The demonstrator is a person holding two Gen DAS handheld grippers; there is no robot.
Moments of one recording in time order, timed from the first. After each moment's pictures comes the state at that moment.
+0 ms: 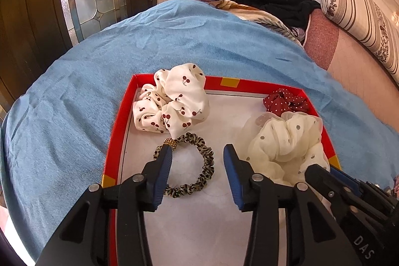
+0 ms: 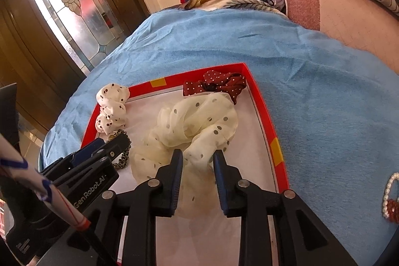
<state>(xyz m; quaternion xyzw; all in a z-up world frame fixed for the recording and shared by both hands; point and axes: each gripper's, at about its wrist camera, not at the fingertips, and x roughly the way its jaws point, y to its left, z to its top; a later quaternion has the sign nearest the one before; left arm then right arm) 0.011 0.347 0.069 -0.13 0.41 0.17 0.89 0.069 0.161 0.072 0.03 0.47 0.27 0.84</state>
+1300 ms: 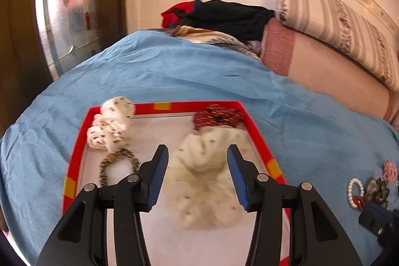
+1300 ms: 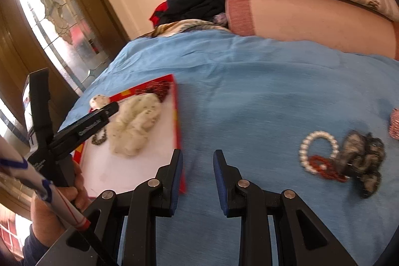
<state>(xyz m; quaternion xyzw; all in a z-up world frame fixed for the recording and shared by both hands) 0.008 0.259 0.101 -0.08 0.35 0.11 0.93 0.007 -0.003 0.110 0.07 0.44 0.22 0.87</state>
